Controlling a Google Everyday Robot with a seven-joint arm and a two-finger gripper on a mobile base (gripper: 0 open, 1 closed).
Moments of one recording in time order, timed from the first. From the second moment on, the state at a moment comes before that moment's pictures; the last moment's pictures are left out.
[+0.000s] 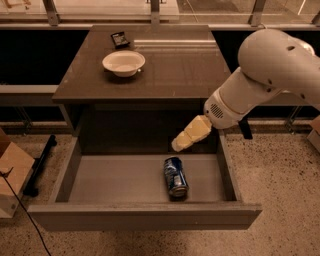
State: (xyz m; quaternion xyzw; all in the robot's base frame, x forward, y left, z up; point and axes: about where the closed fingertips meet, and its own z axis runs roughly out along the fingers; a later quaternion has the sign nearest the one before) arm 0.528 -0.121 0.807 -0.32 0.92 0.15 0.15
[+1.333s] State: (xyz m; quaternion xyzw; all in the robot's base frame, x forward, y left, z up) arm 0.529 -0.059 0.724 -0.27 0.94 0.20 0.05
